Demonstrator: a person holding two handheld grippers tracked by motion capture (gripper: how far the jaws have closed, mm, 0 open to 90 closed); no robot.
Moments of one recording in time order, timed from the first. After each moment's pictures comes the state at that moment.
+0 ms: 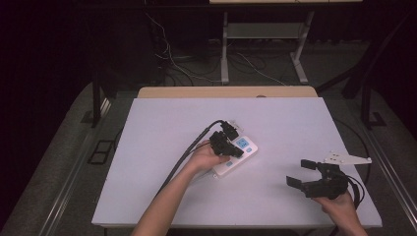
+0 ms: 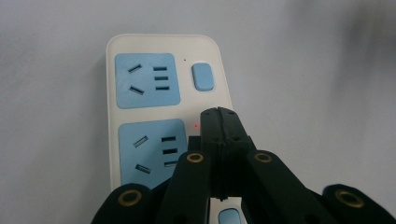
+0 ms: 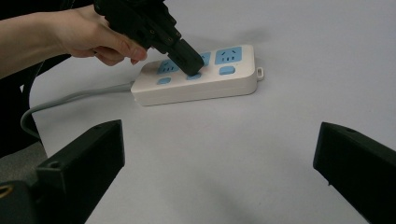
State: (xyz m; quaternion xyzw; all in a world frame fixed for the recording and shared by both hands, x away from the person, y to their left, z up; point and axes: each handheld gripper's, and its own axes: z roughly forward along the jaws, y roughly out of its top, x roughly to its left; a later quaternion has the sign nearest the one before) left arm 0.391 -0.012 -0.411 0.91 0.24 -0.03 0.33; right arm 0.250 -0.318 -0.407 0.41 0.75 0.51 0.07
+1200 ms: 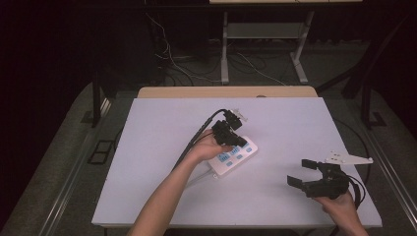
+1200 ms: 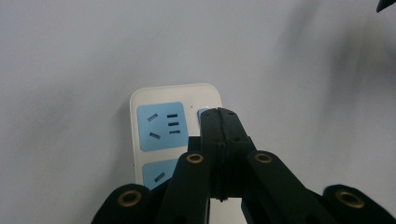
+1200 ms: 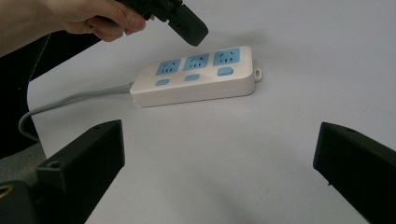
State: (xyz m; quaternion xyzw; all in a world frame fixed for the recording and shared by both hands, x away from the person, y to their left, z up) left arm 0.404 -0.022 -0.378 0.91 0.23 -0.01 0.34; right arm 0.249 -0.320 -0.407 0.41 0.75 0.52 0.07
